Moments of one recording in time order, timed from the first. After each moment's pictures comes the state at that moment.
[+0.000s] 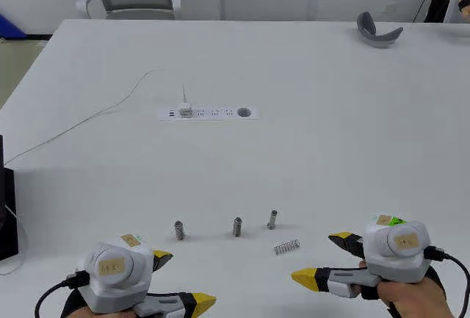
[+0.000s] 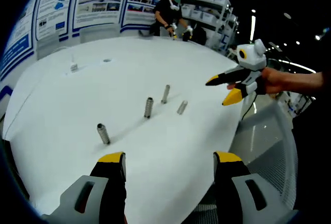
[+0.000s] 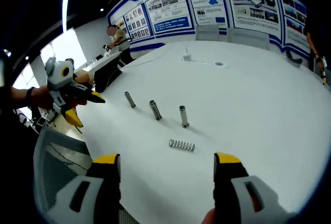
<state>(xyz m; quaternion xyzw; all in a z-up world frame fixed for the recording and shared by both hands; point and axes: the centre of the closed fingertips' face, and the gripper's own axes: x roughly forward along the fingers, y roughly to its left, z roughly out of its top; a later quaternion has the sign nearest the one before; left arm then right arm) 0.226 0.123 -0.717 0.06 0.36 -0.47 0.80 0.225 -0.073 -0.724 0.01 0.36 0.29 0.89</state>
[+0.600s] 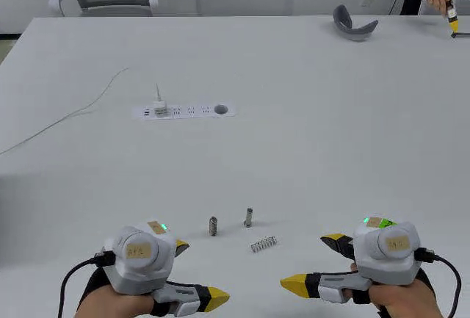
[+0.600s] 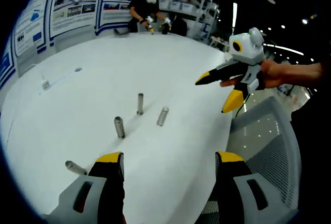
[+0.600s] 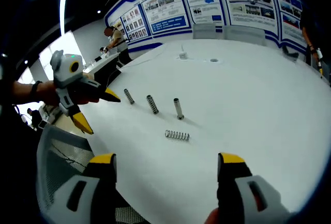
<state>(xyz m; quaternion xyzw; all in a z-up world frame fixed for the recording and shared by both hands) 0.226 0.051 -0.723 0.11 0.36 -0.53 0.76 0.209 -0.089 -0.724 0.02 0.36 0.28 0.89</state>
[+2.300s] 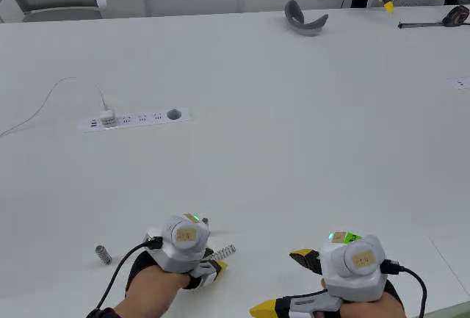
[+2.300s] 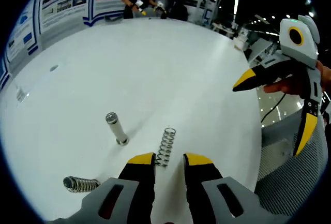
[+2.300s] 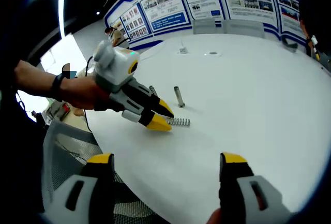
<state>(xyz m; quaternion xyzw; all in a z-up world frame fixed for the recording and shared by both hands) 0.266 -0.053 -0.796 0.15 0.39 -0.52 0.74 0.184 -0.101 -0.733 0.04 0.38 0.29 0.88</state>
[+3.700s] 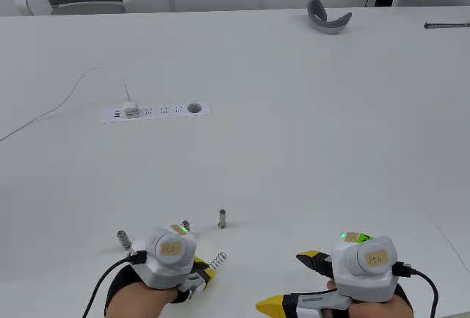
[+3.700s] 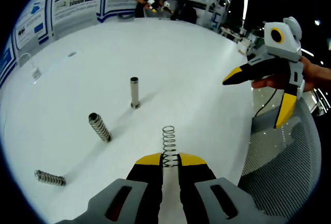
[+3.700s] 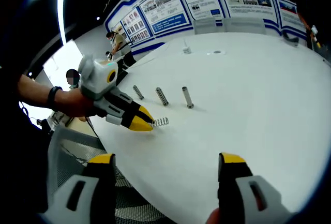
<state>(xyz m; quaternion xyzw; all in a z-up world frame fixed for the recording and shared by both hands) 0.238 0.014 -0.781 0.13 0.40 -0.49 0.76 0.182 -0.082 -0.731 0.07 0.38 0.31 0.87</state>
